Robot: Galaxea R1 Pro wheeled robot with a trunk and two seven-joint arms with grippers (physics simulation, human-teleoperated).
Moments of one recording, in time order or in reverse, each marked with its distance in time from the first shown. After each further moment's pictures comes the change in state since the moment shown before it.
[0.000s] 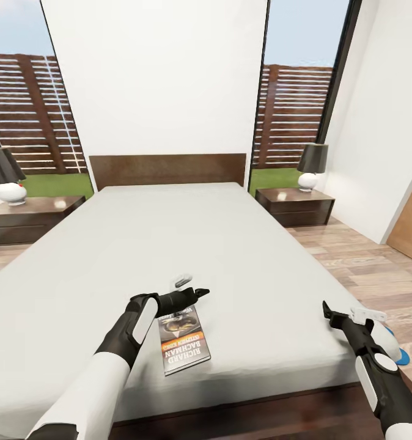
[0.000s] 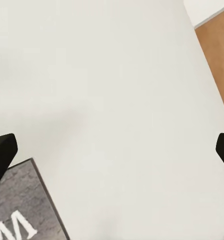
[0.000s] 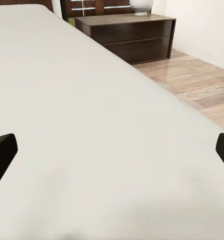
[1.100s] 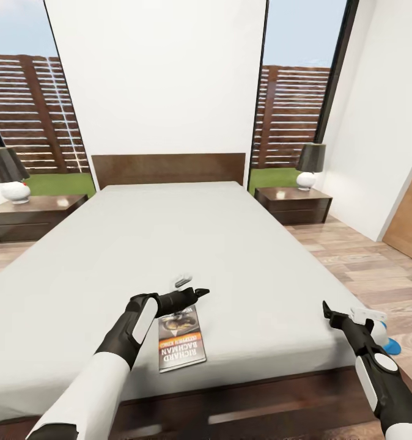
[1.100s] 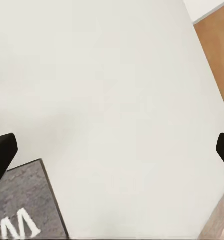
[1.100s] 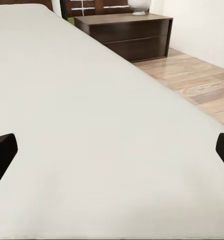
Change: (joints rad) left arm 0.000 0.000 0.000 0.000 0.000 0.000 0.001; right arm 0.000 0.000 0.000 0.000 0.000 0.000 0.000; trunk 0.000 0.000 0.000
